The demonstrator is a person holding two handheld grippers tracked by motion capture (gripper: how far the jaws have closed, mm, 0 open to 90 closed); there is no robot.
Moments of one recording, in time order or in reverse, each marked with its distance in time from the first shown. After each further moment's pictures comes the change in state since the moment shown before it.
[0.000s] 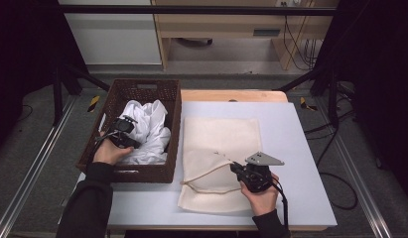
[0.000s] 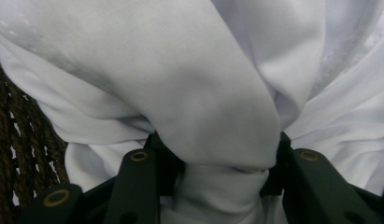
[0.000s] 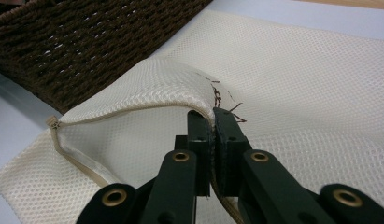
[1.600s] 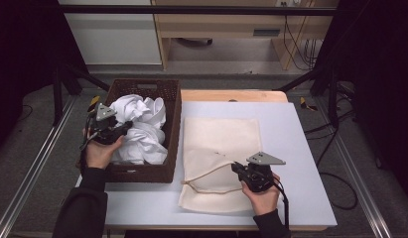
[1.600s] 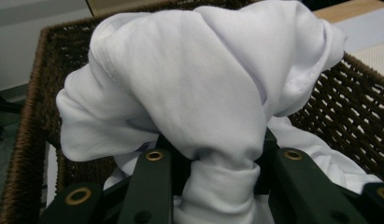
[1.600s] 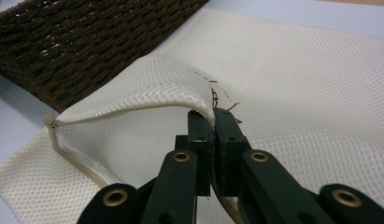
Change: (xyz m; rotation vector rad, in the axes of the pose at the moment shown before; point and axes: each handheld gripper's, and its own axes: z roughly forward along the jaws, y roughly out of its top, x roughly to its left) left arm 0.000 -0.020 -0.068 -0.608 0.057 -0.050; right arm -0.004 -0.001 -0.001 0.001 0.002 0.009
